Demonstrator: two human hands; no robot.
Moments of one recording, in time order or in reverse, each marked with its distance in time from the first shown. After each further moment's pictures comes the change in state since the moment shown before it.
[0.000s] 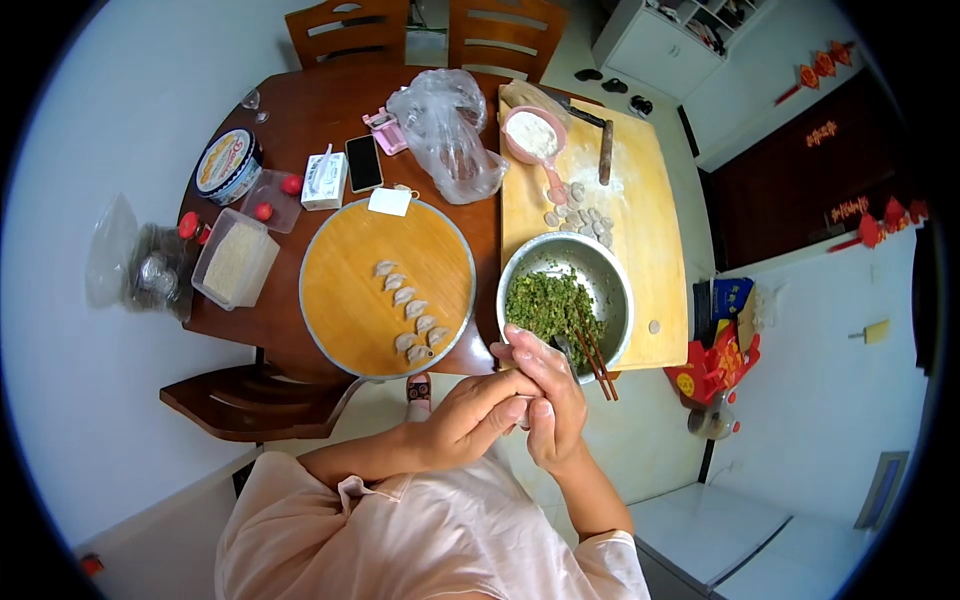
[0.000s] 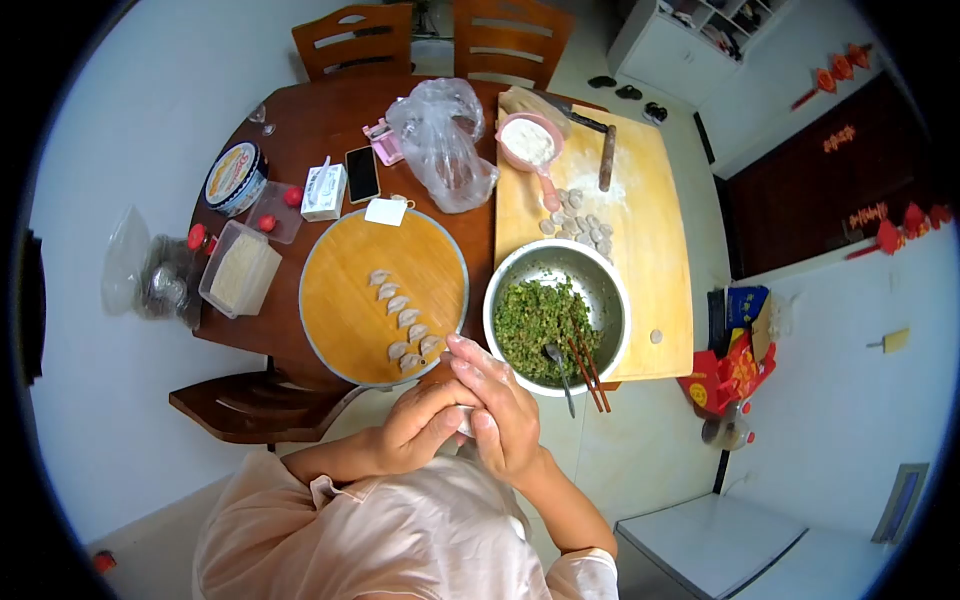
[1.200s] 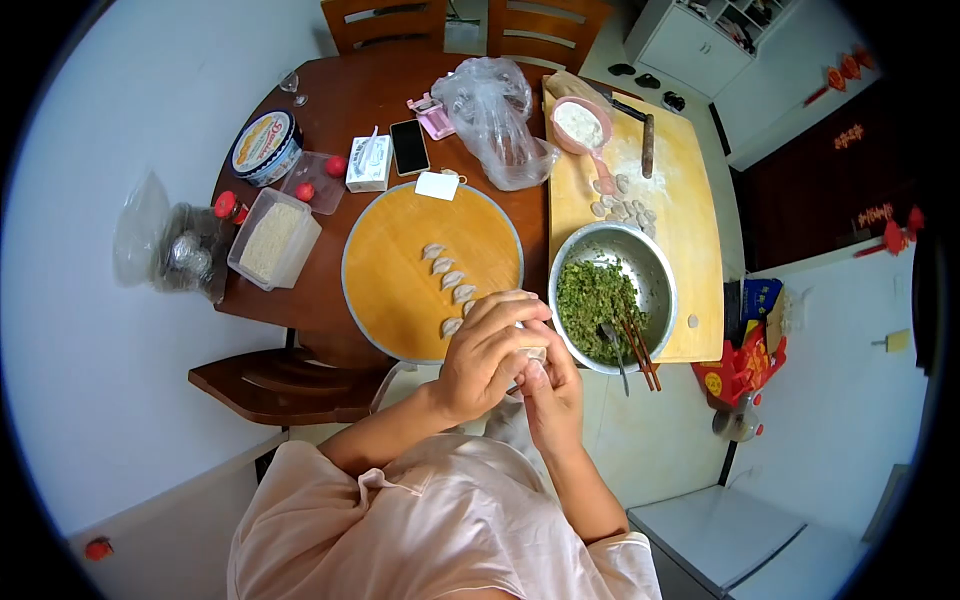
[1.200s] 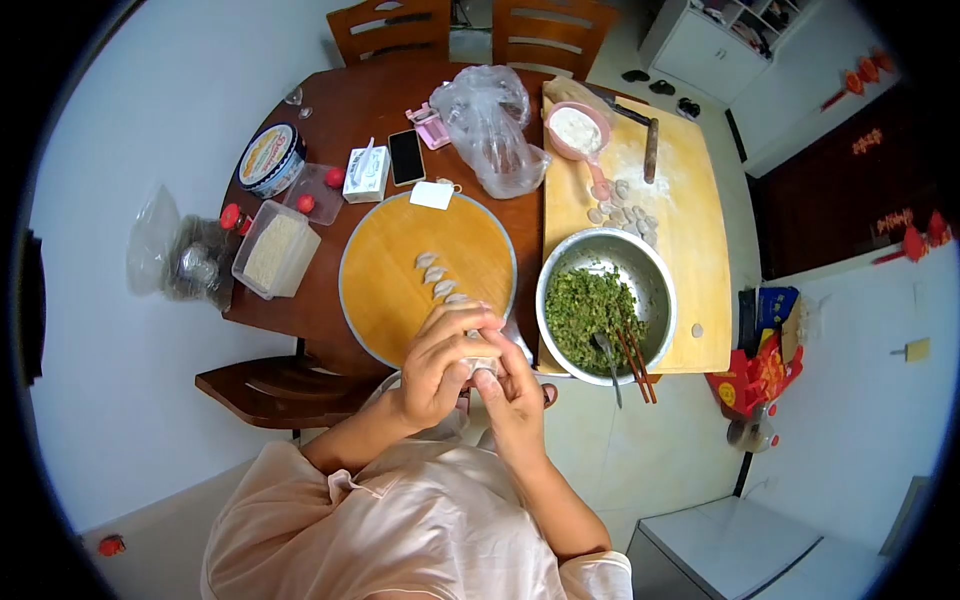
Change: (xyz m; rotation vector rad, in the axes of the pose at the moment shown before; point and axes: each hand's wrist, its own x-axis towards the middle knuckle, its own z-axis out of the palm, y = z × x) left_hand -0.021 -0.035 -0.049 0.483 0.254 0.298; right_hand -0.033 0.000 0.079 0.663 0.251 0.685
